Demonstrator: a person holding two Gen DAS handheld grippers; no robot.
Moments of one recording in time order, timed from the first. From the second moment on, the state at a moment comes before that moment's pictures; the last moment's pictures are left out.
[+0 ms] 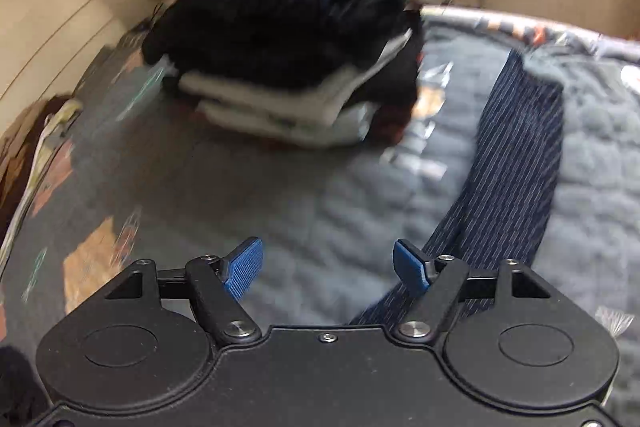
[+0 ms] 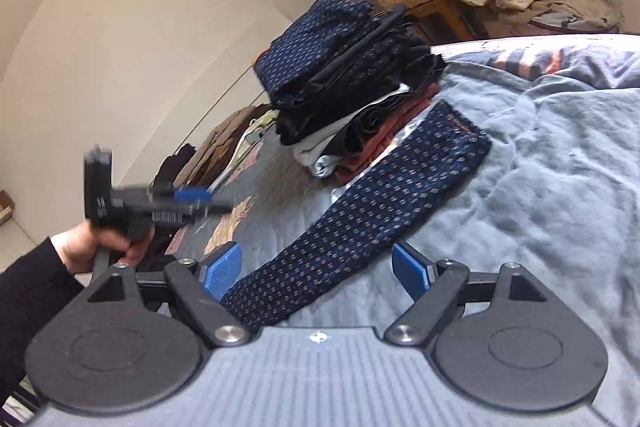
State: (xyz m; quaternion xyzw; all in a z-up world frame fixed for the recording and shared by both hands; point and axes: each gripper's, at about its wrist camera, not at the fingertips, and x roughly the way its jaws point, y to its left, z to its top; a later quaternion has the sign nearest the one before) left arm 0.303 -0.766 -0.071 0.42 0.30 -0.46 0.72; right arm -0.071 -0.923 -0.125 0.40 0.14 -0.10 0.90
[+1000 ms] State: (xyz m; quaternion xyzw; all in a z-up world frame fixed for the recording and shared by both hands) left arm 0.359 -0.734 -0.129 0.40 0.35 -0.46 0.71; right arm -0.027 -0.882 -0.129 0.36 0.19 -0.08 0.91
